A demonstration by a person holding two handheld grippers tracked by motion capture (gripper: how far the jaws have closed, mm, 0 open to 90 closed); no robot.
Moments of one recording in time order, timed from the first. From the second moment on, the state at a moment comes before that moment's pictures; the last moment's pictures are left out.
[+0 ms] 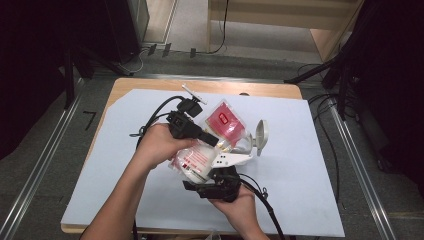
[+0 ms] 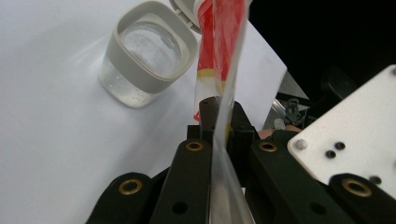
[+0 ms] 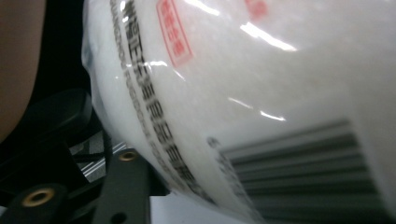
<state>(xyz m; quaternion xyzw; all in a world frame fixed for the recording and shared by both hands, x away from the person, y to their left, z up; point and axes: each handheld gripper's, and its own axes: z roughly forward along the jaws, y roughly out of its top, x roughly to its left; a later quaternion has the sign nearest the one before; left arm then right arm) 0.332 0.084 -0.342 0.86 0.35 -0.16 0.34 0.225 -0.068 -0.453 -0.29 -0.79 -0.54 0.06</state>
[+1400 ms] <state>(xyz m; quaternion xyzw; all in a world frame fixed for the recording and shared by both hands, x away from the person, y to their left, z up) 0.328 0.090 -0.332 0.84 0.38 -0.15 0.35 0.234 -0.062 -0.445 -0.33 -0.77 -0.54 0.09</state>
